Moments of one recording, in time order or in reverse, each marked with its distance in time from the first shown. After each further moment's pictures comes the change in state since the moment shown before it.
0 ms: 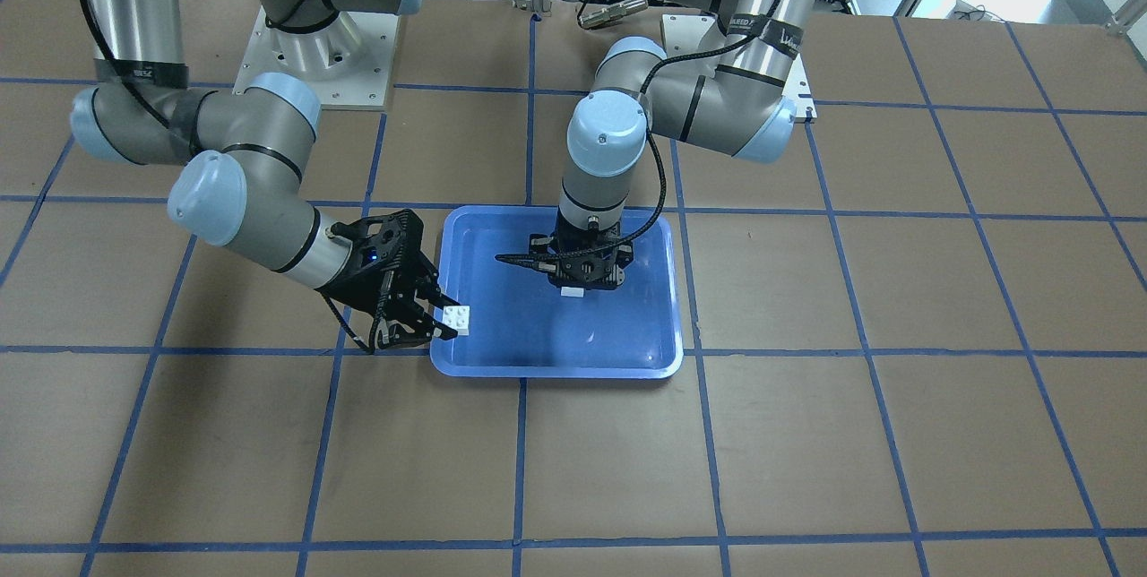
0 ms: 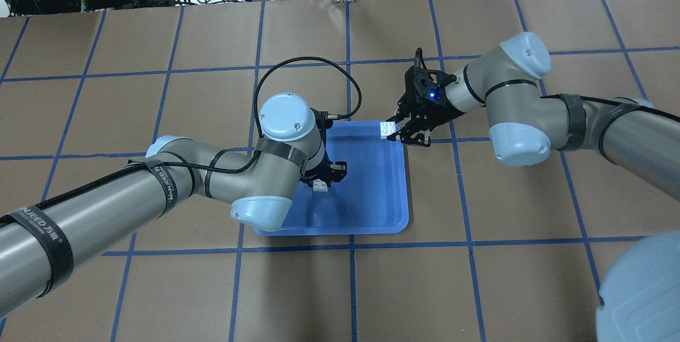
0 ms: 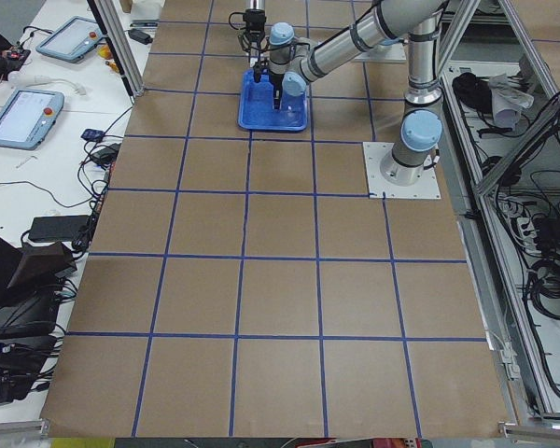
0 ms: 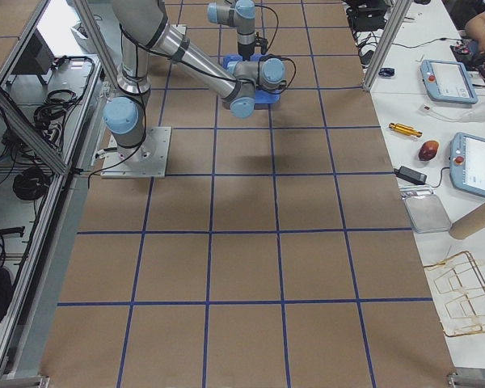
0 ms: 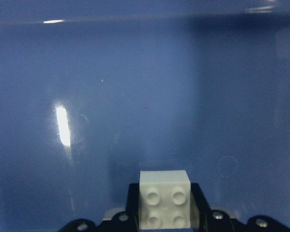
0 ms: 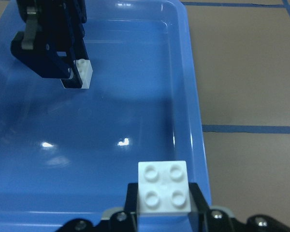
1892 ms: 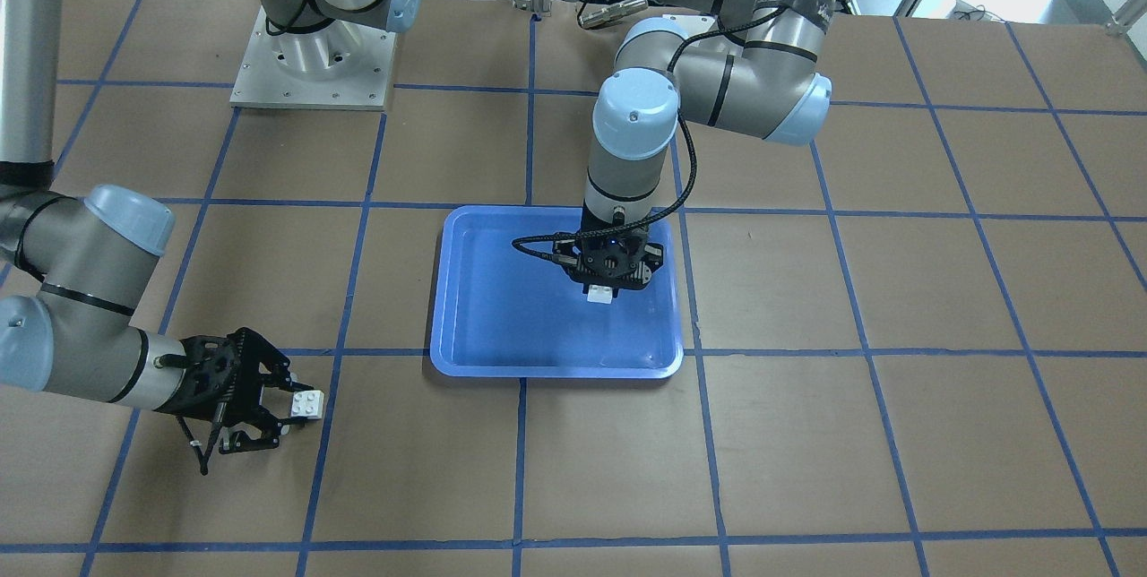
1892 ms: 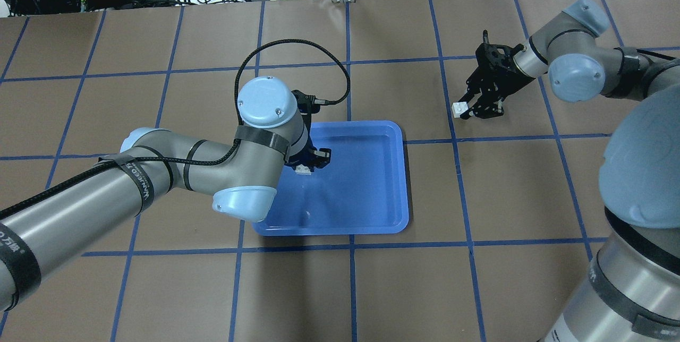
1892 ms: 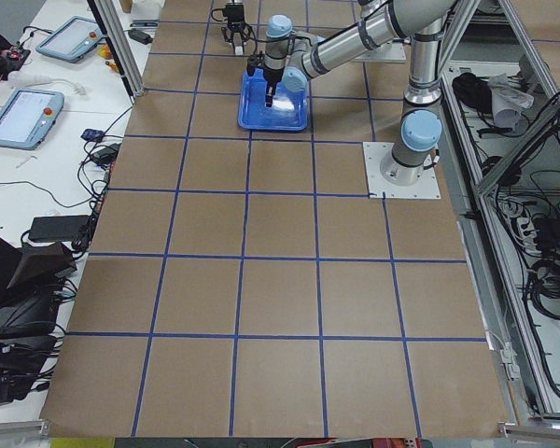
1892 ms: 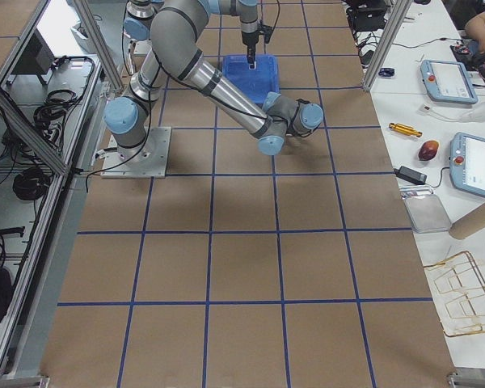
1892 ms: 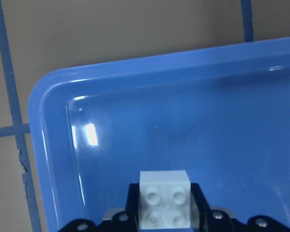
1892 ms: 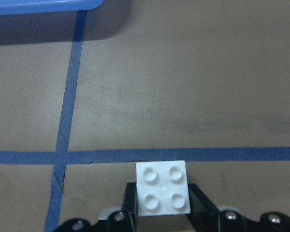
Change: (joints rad) left arm 0.043 0.058 0.003 -0.006 0.046 0.131; right arm -0.239 0.246 -0.355 0.384 -0.166 -0.322
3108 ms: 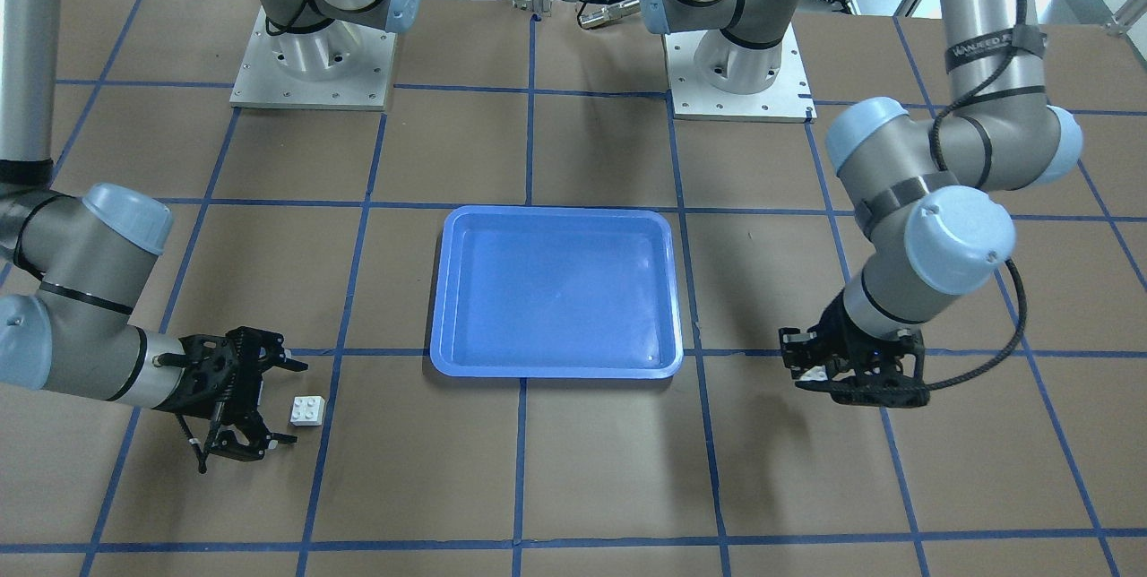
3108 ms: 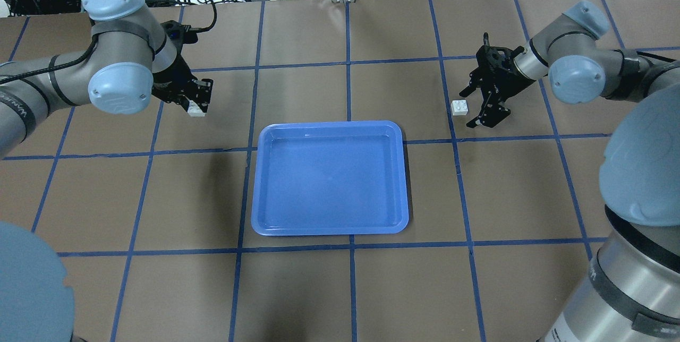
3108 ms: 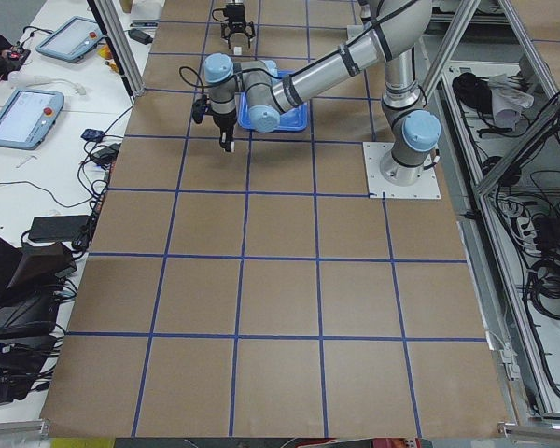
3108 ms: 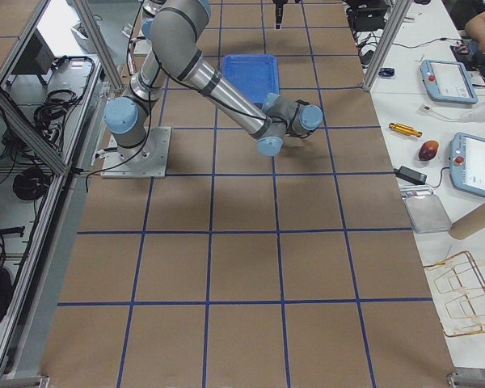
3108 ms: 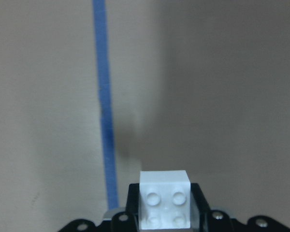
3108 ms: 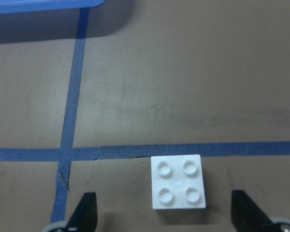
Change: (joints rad) left arm 0.384 -0.052 0.302 -0.323 0.001 0.321; right arm -0.004 0.008 0.008 0.004 -0.001 -0.001
